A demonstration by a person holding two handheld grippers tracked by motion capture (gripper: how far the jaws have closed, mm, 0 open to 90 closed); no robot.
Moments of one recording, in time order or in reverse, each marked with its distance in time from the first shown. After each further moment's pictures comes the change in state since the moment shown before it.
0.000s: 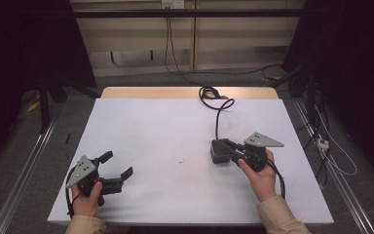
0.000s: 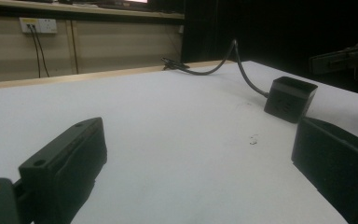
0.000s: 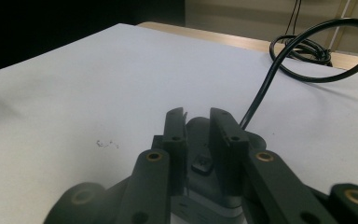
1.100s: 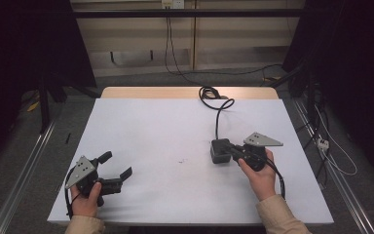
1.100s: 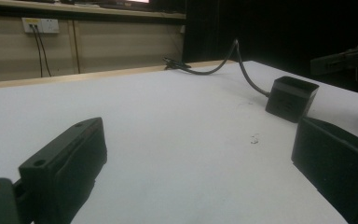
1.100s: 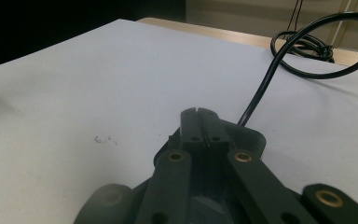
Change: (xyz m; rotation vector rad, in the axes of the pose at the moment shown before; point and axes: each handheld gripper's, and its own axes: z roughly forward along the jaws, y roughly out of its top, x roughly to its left) left arm 0.000 0.000 -0.003 0.001 0.006 0.000; right arm -0.002 -0.001 0.002 0.014 0.002 -0.001
